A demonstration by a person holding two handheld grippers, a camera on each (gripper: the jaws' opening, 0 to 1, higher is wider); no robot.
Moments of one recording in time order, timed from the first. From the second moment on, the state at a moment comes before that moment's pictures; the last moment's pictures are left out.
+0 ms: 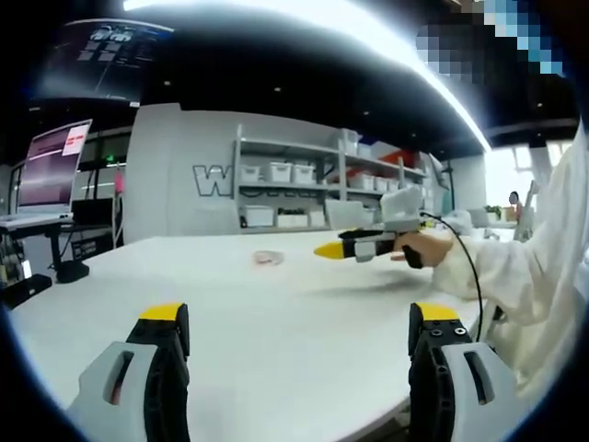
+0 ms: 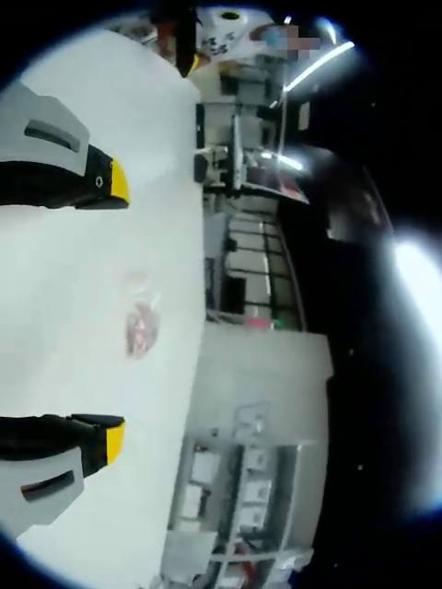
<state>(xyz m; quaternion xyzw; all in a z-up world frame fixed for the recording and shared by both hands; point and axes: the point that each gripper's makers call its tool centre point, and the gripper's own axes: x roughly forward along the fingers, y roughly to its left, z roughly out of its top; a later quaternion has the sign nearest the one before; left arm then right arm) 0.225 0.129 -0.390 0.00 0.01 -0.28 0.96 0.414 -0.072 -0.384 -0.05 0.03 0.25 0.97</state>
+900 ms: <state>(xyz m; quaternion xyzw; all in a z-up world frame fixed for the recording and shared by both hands) 0.224 0.128 -0.396 0.00 0.02 -0.28 0.96 0.397 -0.069 -0.384 -0.10 0.02 0.26 0.96</state>
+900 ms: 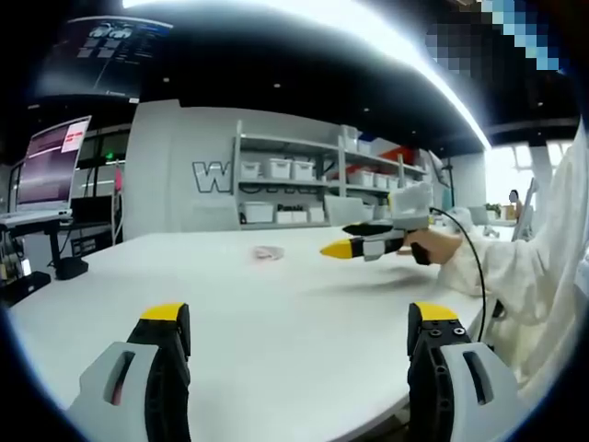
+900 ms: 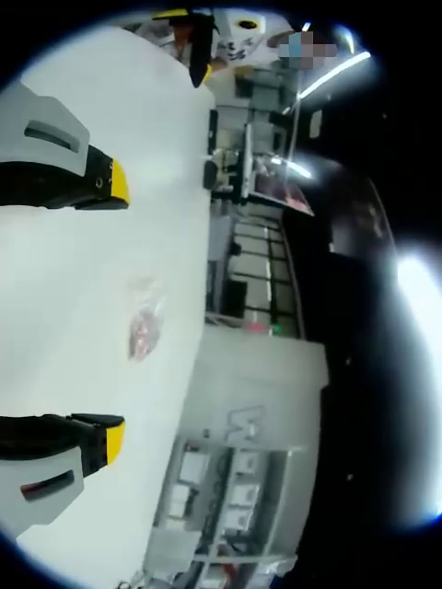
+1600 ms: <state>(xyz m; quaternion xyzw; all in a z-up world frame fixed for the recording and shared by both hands) 0.224 0.130 -0.399 0.00 0.02 -0.28 0.96 0.380 -0.067 -0.378 -0.12 0.00 0.26 0.96</state>
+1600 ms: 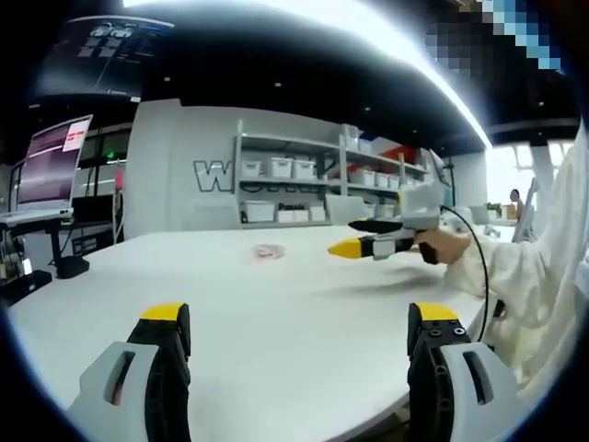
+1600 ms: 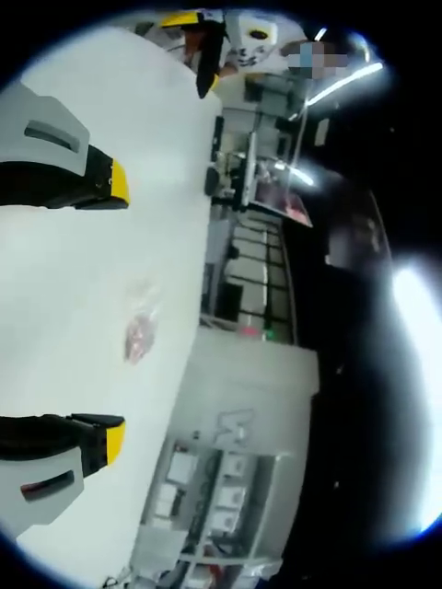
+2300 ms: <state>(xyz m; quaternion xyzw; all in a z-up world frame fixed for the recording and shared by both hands) 0.226 0.128 -0.399 0.00 0.02 -0.28 0.96 0.350 -0.063 -0.373 -0.19 -0.03 0.26 0.95</state>
